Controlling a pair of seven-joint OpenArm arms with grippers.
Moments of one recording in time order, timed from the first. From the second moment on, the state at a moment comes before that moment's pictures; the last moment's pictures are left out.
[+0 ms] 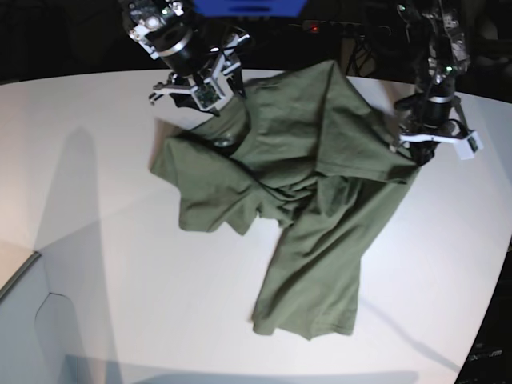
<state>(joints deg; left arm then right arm) 21.8 -5.3 -19.3 92.5 -37.1 0.2 16.3 -26.7 15.9 -28.1 96.1 -0.5 0.0 -12.1</state>
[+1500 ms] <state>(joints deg) 23.4 -8.6 -22.1 85.7 -42.8 0.2 17.1 13.6 0.8 -21.6 46.2 0.4 1.3 -5.5</state>
